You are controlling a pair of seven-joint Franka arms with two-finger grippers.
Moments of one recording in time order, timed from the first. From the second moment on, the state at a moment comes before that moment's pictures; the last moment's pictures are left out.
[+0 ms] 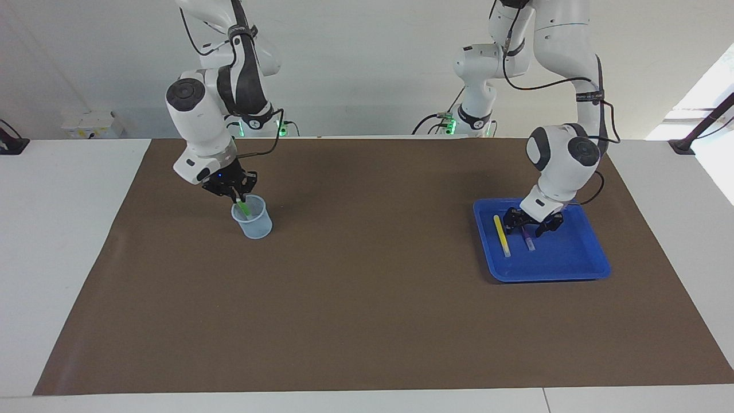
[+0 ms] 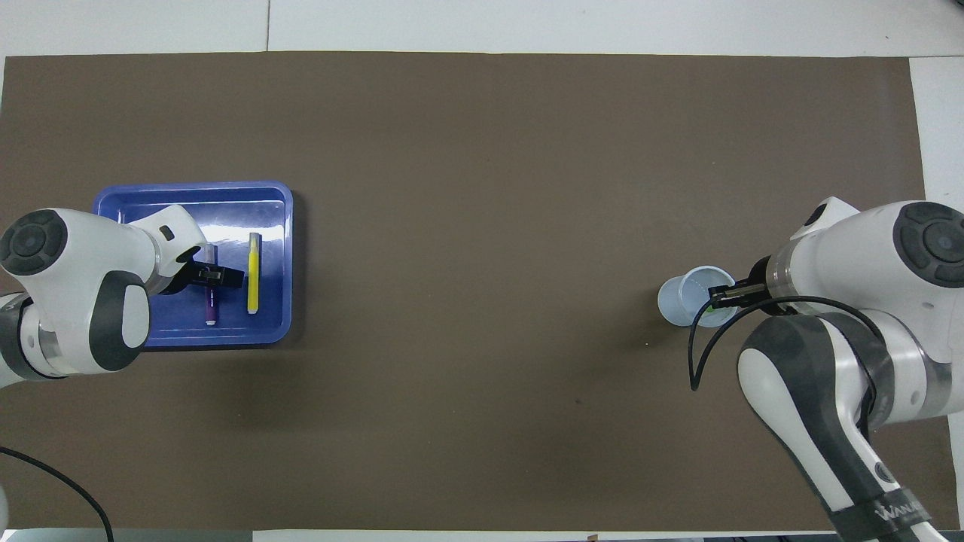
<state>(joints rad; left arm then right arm) -0.03 0.16 0.00 -2.25 -0.03 2.43 0.20 0.01 -0.11 0.09 -2.24 0.02 2.09 -0.03</state>
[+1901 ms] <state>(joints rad) -0.11 0.15 -0.01 -1.83 -0.24 1.83 -0.60 -0.01 -0.19 0.10 -1.91 0.59 1.66 0.19</state>
